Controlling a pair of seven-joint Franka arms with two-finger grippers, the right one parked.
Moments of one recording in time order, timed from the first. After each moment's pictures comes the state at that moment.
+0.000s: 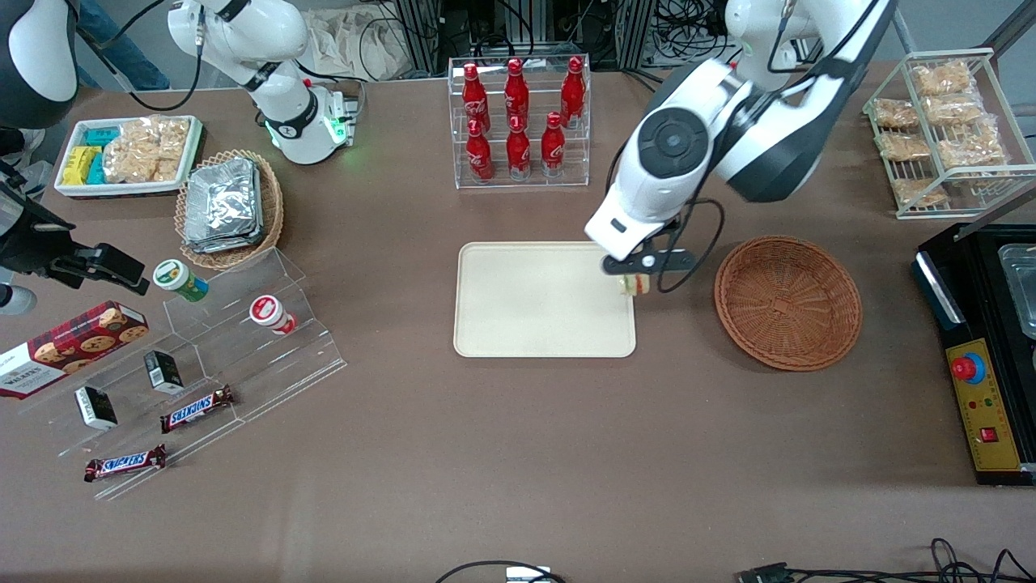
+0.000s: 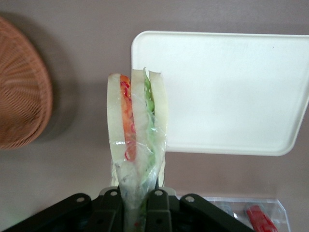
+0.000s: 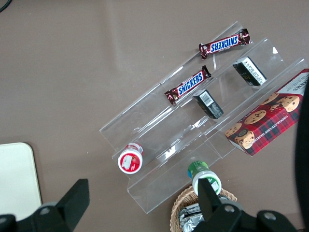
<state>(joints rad) 0.06 0.29 -0.78 -1.75 0.11 1.78 -0.74</state>
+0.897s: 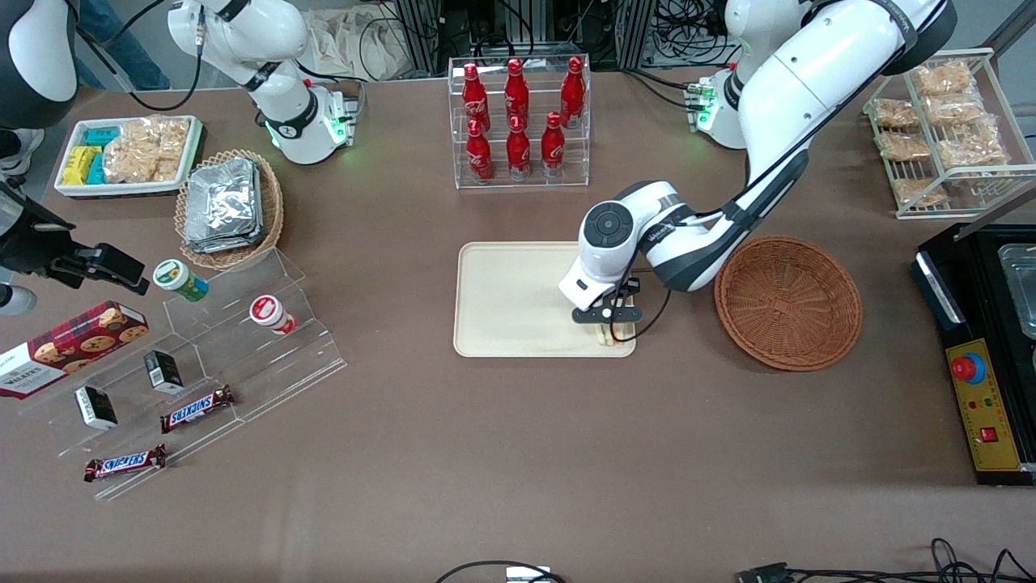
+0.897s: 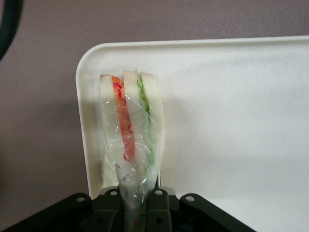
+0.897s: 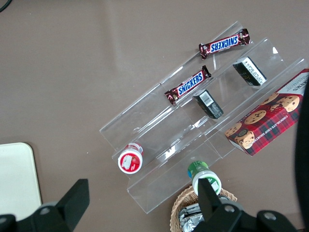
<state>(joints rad) 0.05 0.65 -0.78 -1.93 0.61 2.21 -1.03</state>
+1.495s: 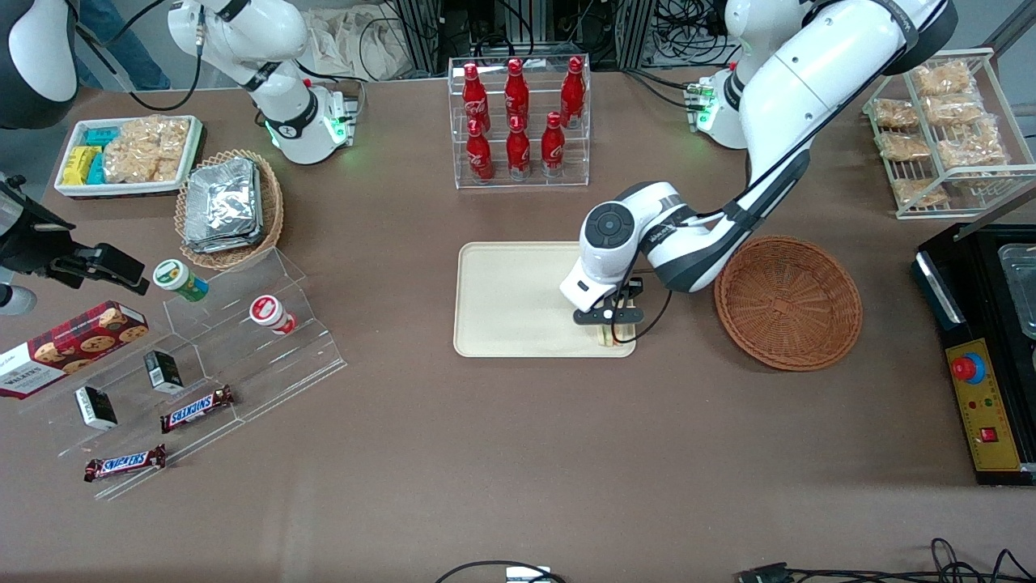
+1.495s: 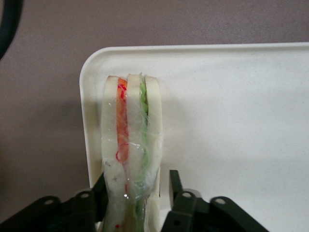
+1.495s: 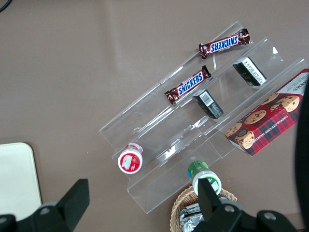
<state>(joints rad) 0.06 0.65 -0.78 -1.93 0.61 2.21 -1.04</state>
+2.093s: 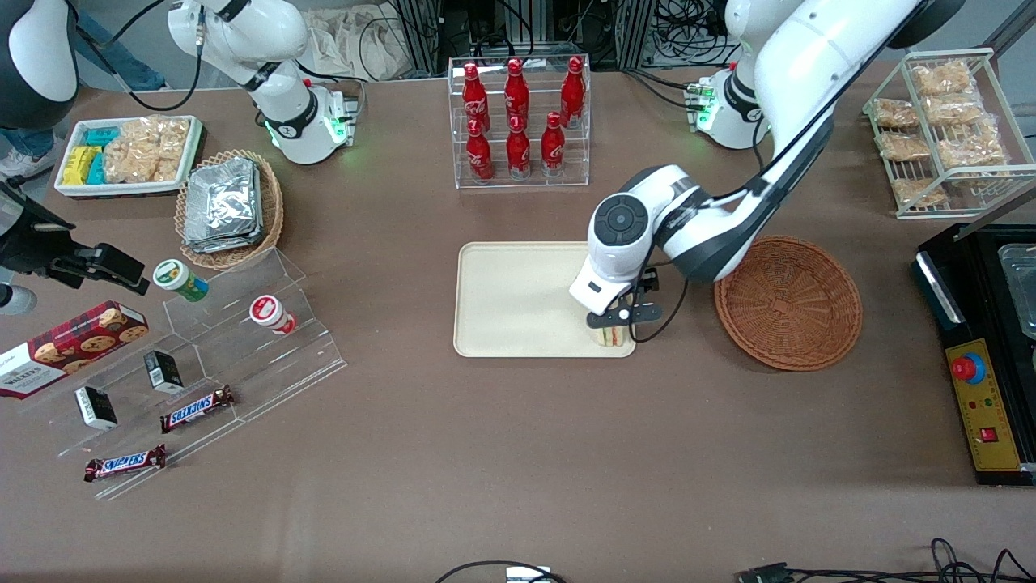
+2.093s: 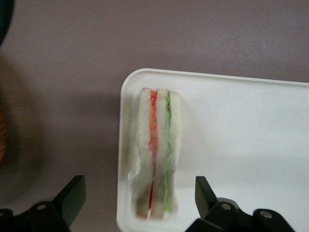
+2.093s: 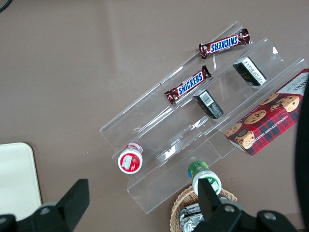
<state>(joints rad) 0.06 0.51 -0.79 -1.82 0.42 2.00 -0.98</state>
